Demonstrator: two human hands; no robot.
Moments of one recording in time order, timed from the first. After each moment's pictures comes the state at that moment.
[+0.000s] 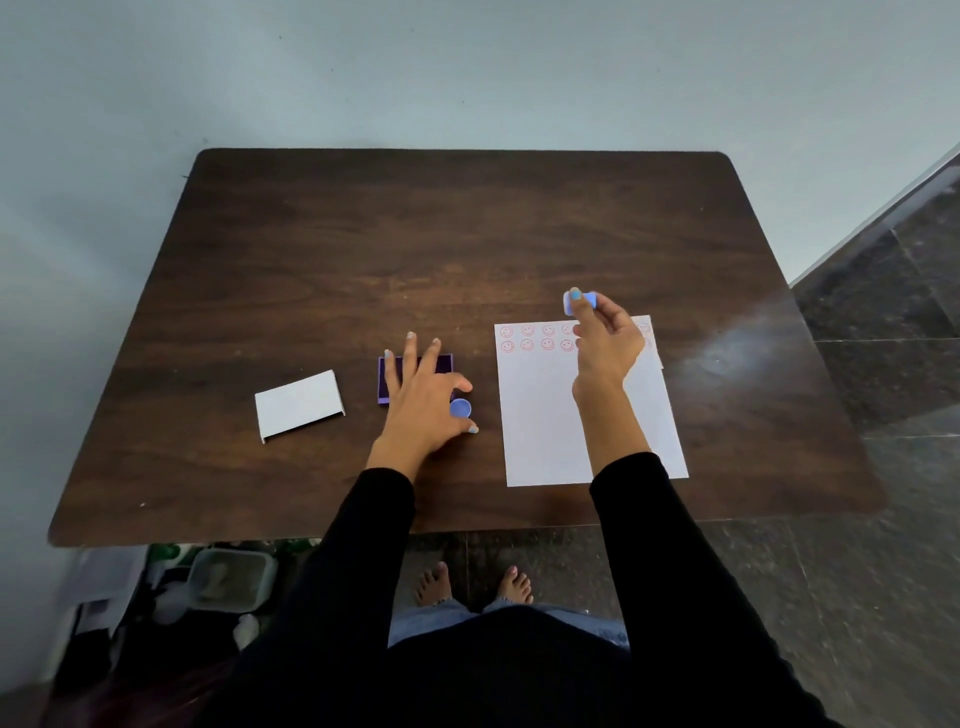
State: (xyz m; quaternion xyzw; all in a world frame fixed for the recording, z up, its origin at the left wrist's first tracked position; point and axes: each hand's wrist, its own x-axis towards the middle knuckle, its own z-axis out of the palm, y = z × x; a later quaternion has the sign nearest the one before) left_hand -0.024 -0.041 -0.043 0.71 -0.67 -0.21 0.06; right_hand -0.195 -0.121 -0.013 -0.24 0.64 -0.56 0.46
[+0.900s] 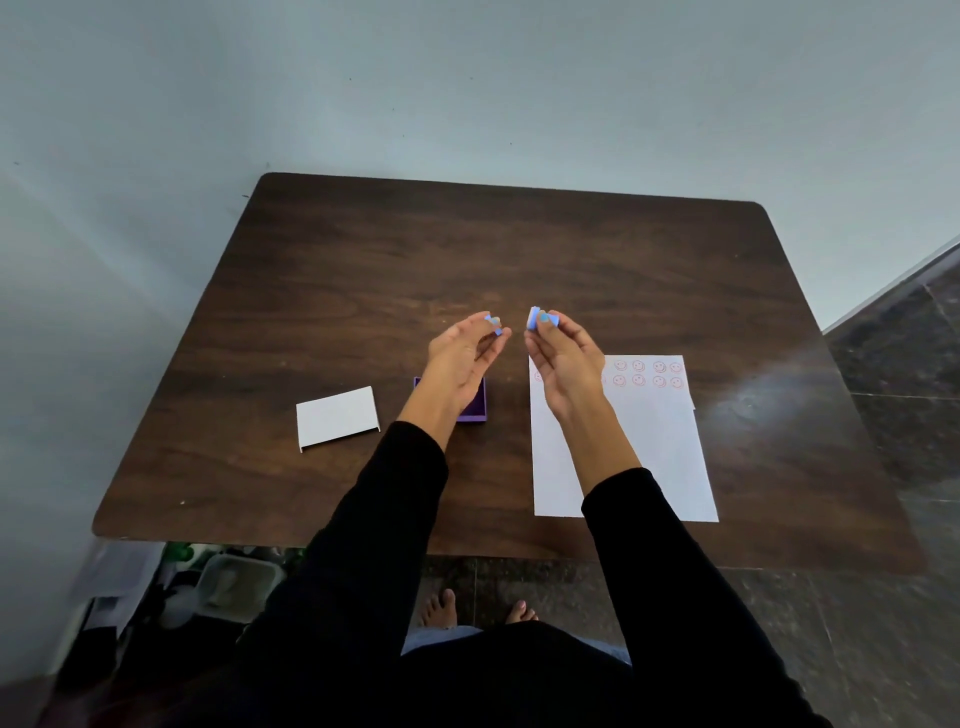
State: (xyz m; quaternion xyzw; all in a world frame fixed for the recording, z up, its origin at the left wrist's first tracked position) left_hand -0.022 -0.100 0.002 0.50 -0.05 -0.61 0.62; right_hand -0.138 -0.119 0.003 -0.19 0.49 -0.52 0.67
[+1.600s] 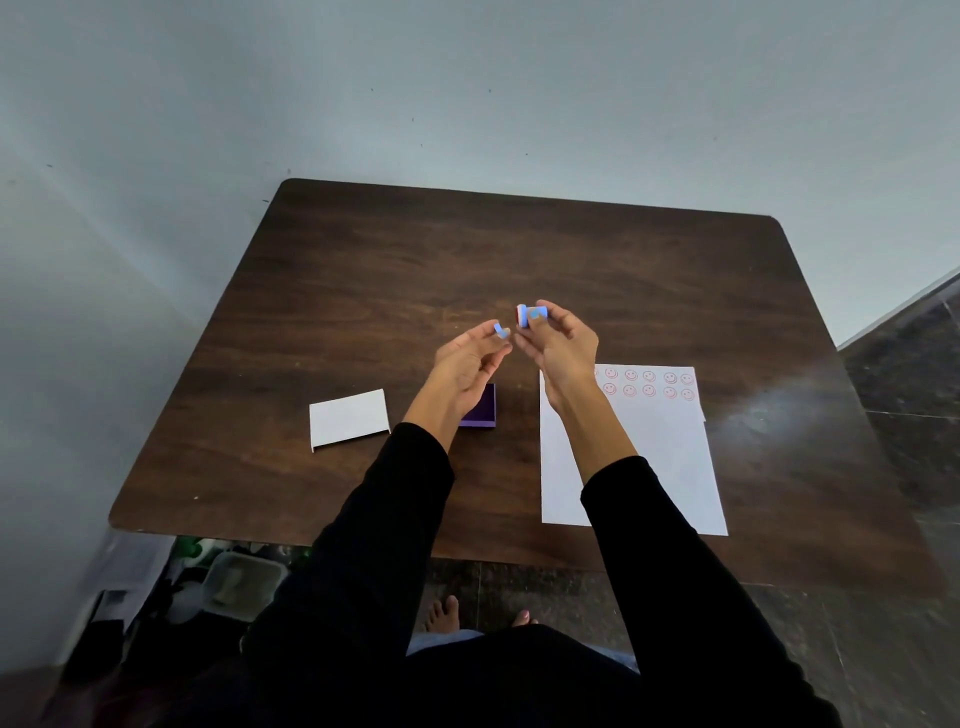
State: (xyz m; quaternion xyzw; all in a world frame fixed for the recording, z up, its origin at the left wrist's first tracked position) left_hand -0.013 -0.101 -0.009 0.48 -0.06 -0.63 0.61; right_hand -0.119 -0.128 0.011 -0.31 0.52 -0.47 0.64
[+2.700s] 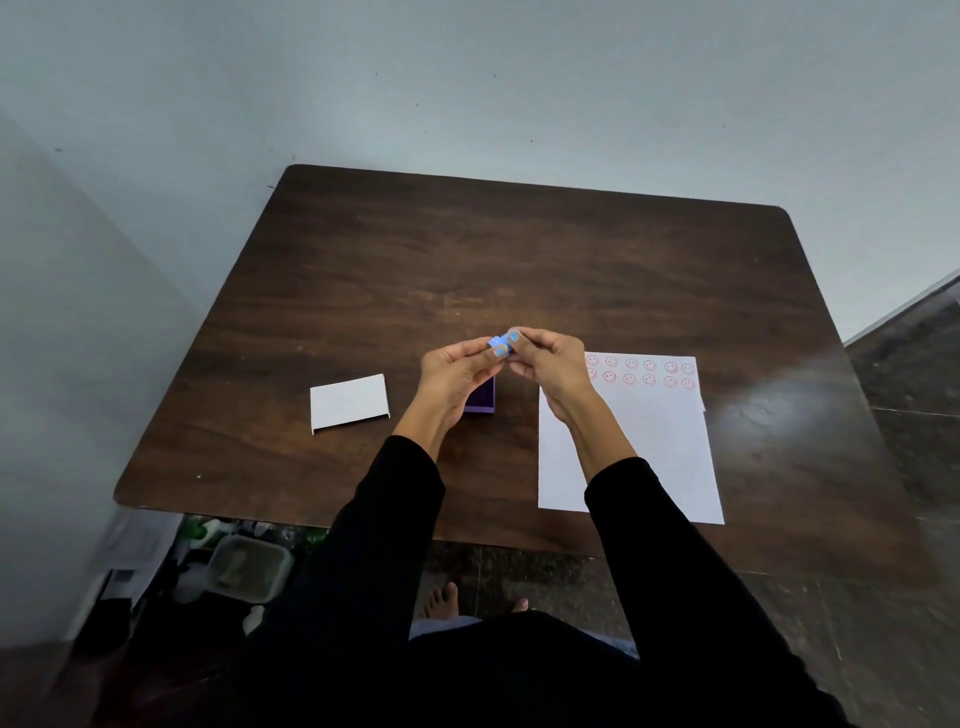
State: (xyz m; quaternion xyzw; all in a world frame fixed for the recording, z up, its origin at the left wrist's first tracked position) left_hand -0.012 -0.072 -0.025 0.52 -0.14 -0.59 0.60; right_hand -0.132 -0.115 -0.012 -0.43 0.52 -0.34 0.65
